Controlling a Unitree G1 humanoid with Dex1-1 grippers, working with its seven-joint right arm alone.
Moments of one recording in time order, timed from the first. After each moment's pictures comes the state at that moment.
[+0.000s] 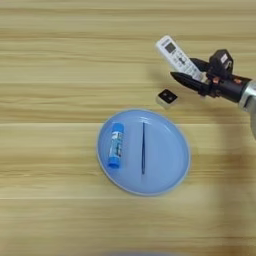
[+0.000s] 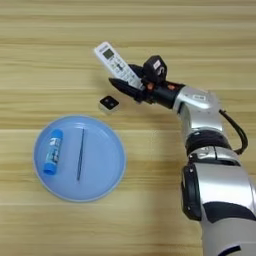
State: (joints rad) arm -0.77 -0.49 -0.14 1.14 0.14 -0.33 1.05
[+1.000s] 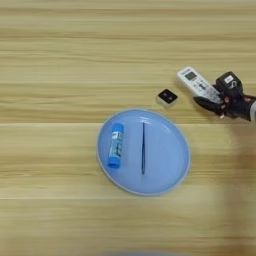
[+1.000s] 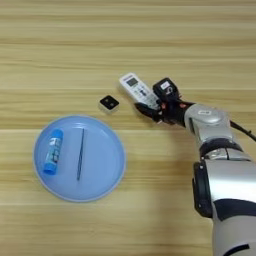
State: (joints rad) arm -0.78 -0.55 -0.08 1.36 -0.10 -0.31 0.77
